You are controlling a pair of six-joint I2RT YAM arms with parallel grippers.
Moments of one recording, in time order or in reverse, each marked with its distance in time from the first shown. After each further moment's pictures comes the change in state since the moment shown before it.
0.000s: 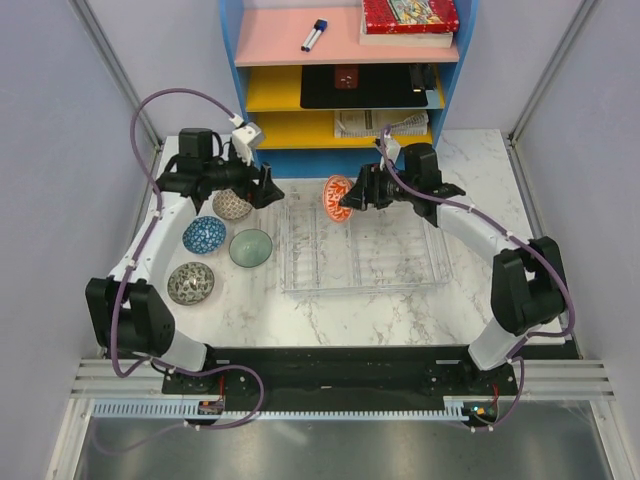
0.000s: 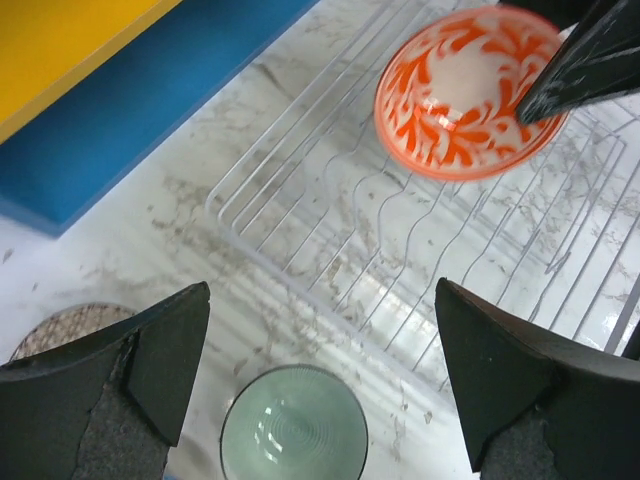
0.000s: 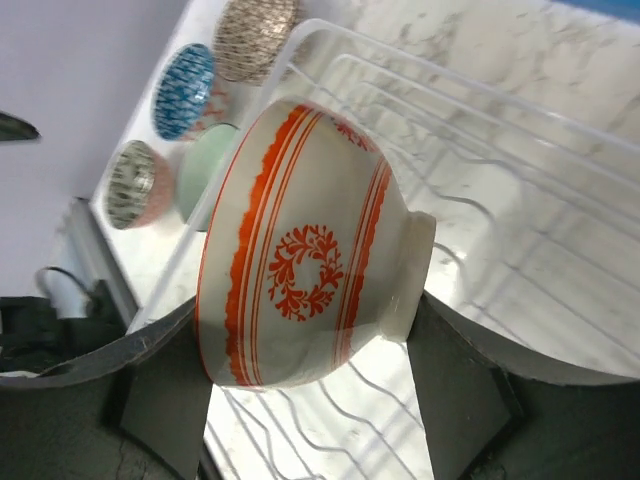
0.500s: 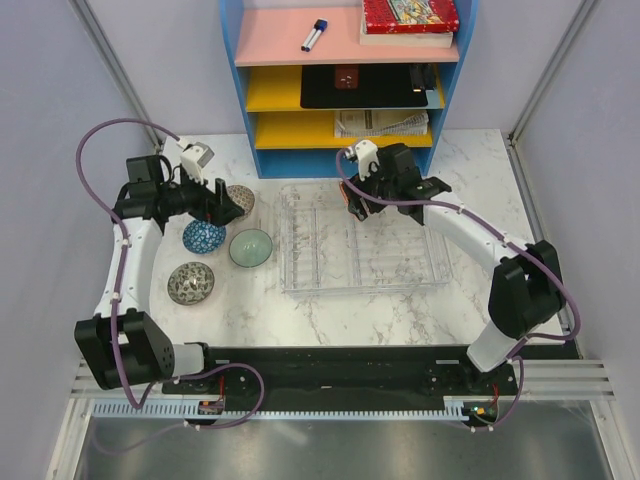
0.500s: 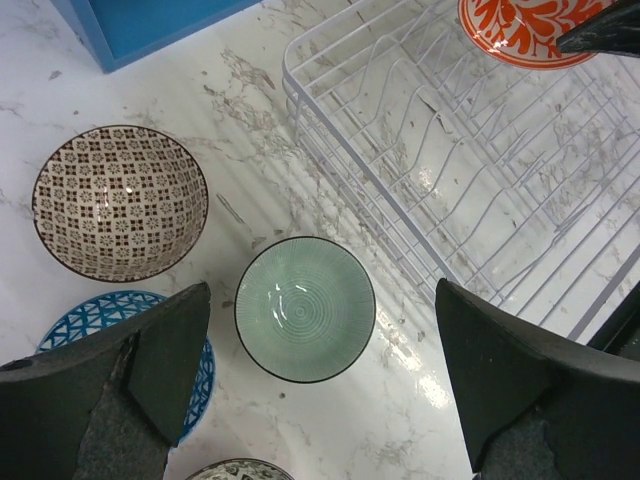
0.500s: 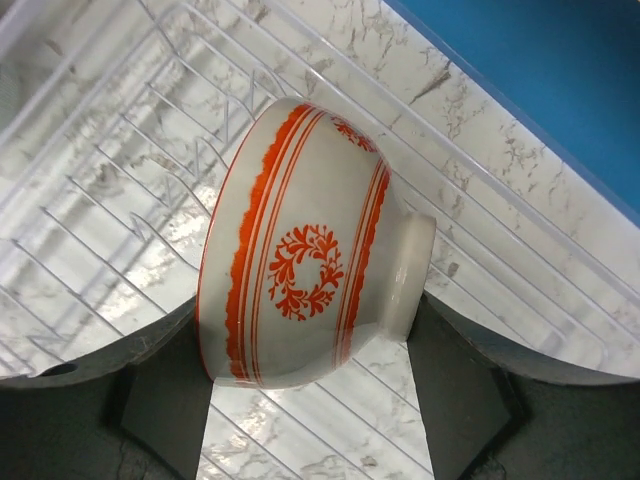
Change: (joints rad) left arm 0.313 -0.181 -0.167 -0.143 0.066 0.027; right arm 0.125 -0.016 0.158 -0.338 0.492 -0.519
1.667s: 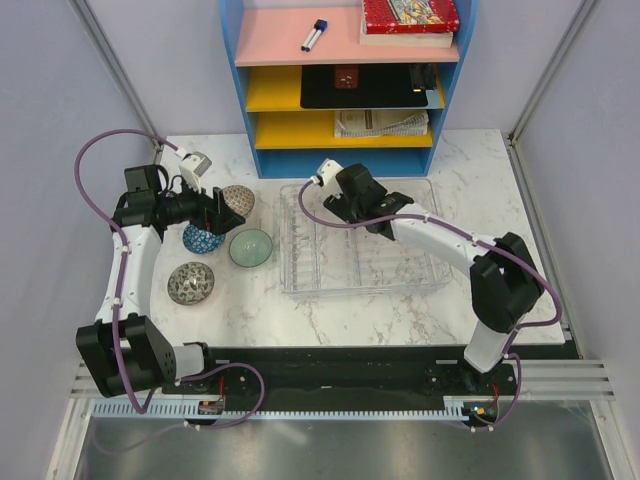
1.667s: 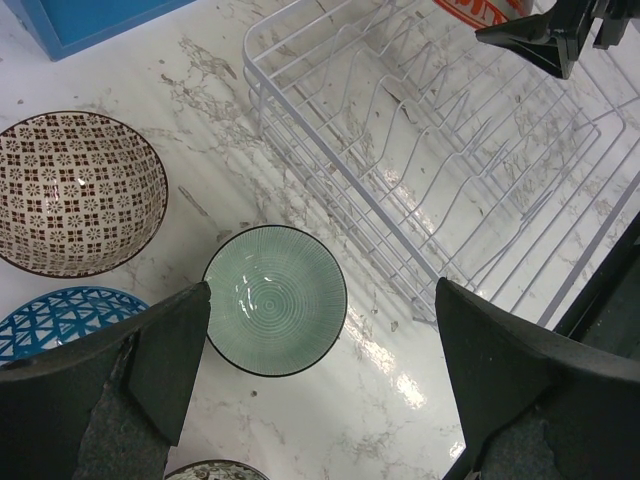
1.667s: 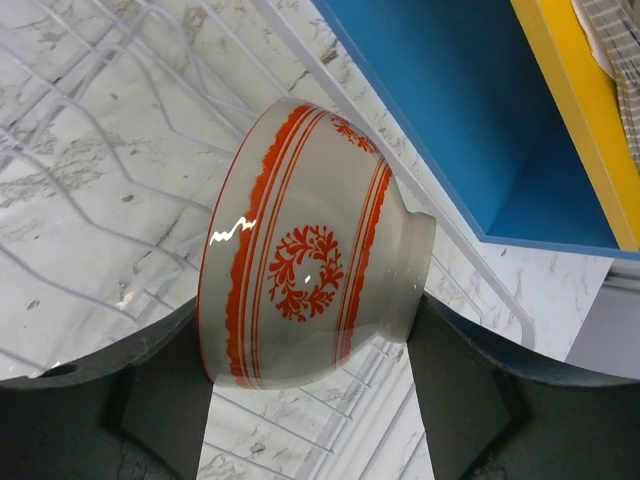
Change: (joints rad) left arm 0.047 -0.043 -0.085 -0.007 0.111 0.014; right arm 0.218 0.095 0.002 0.056 0.571 -0.274
